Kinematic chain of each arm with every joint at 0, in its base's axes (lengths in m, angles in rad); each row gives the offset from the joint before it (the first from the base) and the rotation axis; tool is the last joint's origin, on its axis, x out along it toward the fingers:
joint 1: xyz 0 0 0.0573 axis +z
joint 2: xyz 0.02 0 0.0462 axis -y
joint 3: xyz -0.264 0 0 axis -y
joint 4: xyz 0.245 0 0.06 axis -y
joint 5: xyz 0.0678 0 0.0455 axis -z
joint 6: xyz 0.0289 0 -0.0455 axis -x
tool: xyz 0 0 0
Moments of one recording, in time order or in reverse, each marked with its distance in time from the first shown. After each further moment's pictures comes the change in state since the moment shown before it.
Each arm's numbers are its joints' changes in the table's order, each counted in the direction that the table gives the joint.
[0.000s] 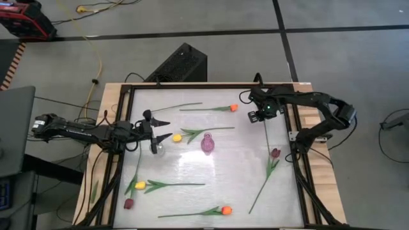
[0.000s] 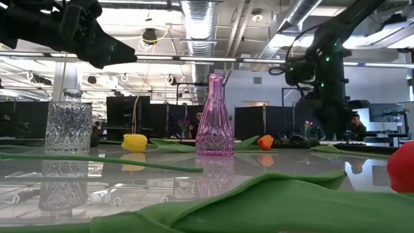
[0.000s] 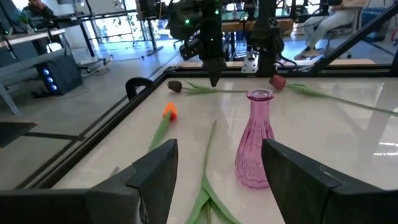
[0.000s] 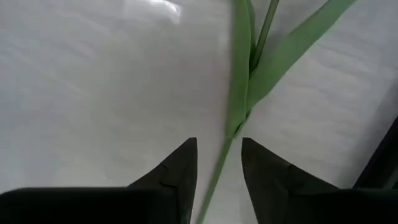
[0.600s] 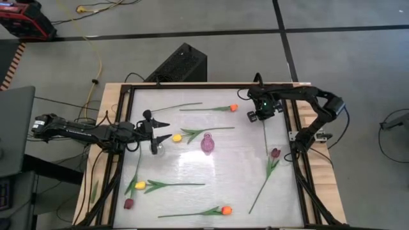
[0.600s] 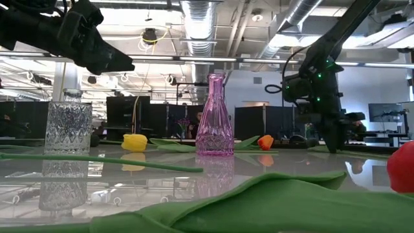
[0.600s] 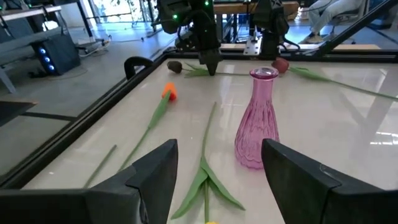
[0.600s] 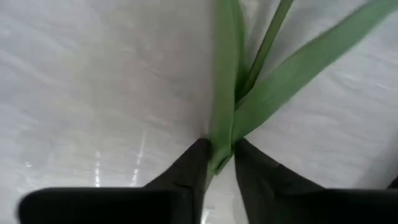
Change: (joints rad) left arm 0.000 0.000 0.000 -0.072 -0.005 0.049; right arm -0.105 -0.178 0.003 0.083 -0.040 0.128
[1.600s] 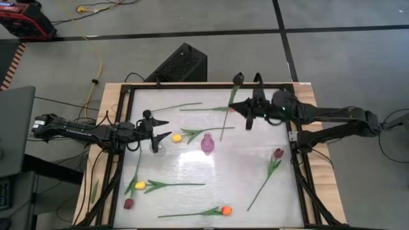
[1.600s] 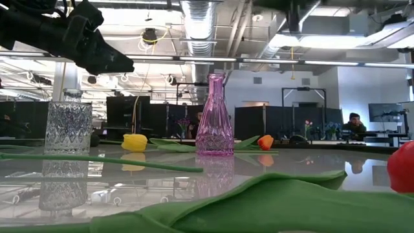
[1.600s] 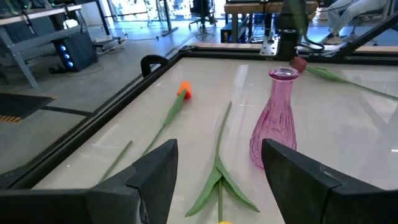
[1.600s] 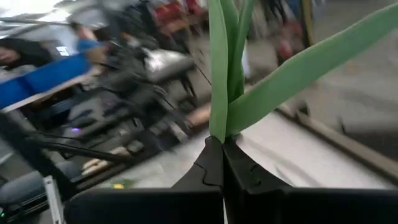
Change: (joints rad) left arm 0.001 0.000 0.000 -0.003 -0.071 0.009; right arm 0.679 0.625 0.041 0.928 0.113 0.171
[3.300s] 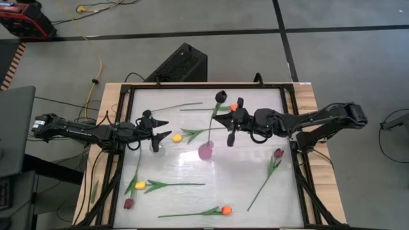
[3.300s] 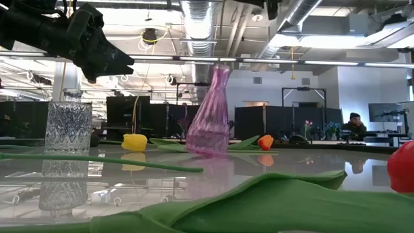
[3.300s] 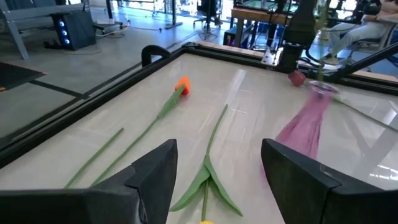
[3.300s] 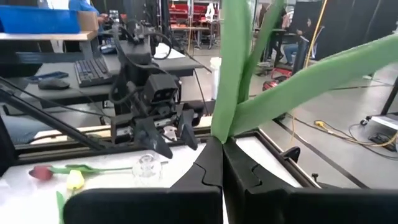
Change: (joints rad) left arm 0.000 0.000 0.000 -0.003 -0.002 0.156; right arm 0.185 -0.238 0.056 0.189 0.217 0.305
